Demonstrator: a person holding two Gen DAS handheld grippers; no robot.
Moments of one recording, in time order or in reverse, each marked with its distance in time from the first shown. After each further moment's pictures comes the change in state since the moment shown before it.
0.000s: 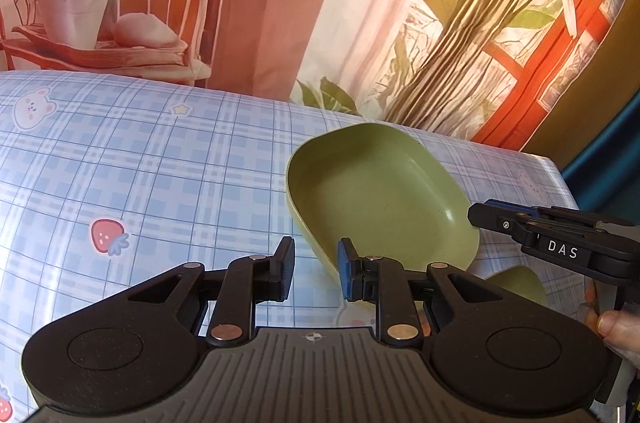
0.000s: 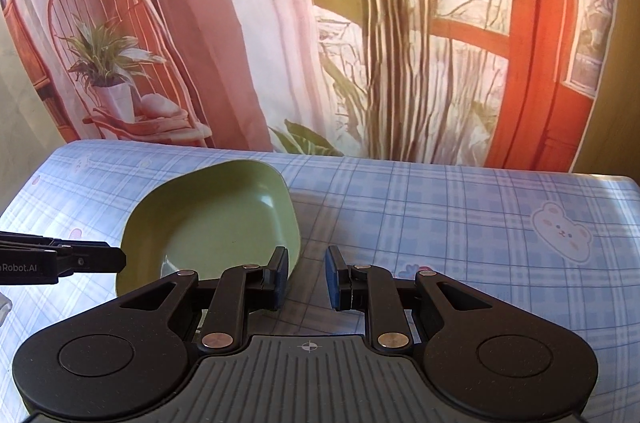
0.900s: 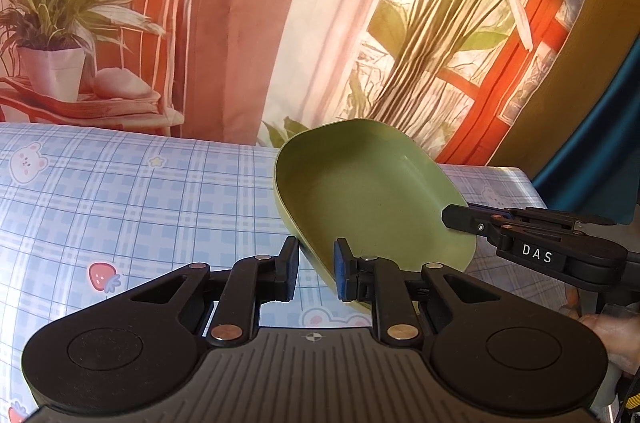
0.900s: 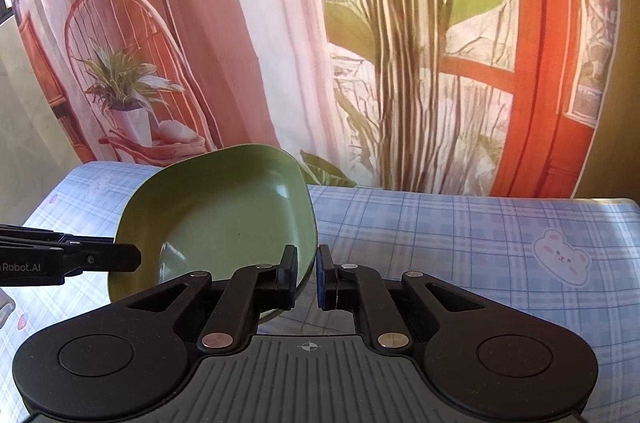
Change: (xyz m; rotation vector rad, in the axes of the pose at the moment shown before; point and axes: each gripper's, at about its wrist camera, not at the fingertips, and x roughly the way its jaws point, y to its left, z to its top) left arm -0.034 -0.029 0.020 0.082 -0.067 -0.037; right arm -0.035 0.007 0.006 -0.006 -0.084 0.029
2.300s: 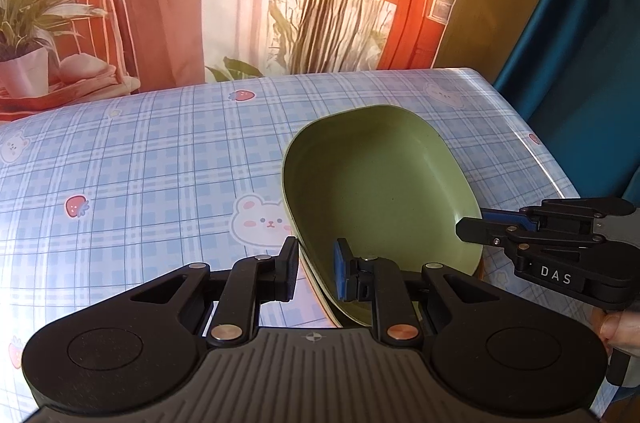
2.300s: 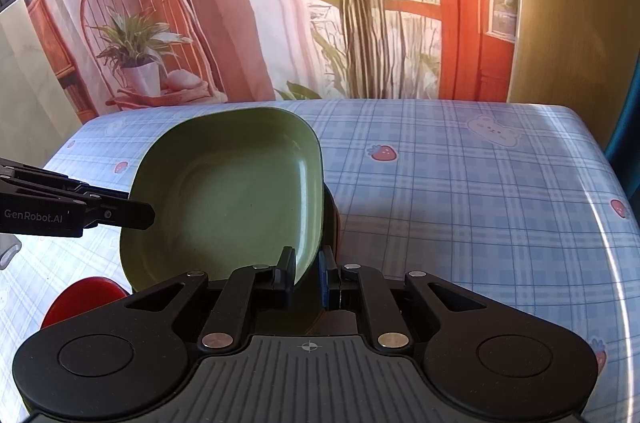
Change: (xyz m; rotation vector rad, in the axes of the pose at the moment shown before) left arm -0.030 -0.057 -0.064 0.188 0.138 -0.013; right arm -0.090 -0.001 -0.106 0.033 0.073 -0.042
